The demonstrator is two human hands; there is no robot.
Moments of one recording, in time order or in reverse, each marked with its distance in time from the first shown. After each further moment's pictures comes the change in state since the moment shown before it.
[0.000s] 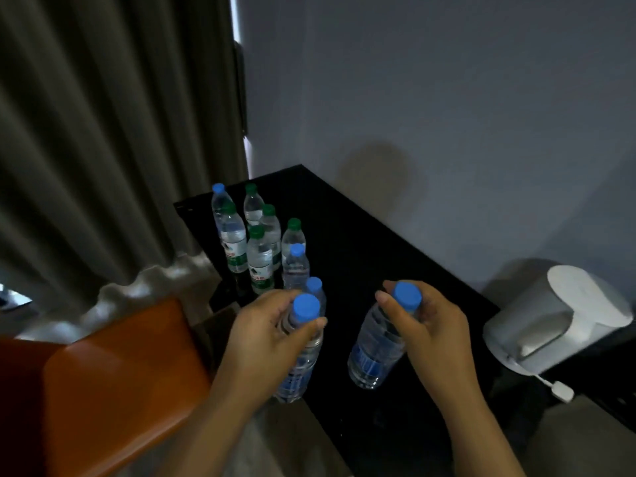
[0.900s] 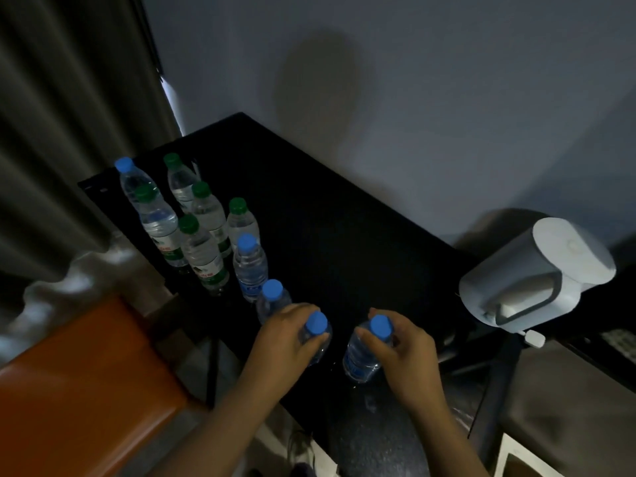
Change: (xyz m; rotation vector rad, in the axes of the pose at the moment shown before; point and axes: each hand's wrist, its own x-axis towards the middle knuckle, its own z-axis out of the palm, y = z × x) left_hand 0.074 -0.088 0.094 0.250 -0.377 -0.011; right_hand 0.030 0.119 0.014 -0.181 0.001 0.355
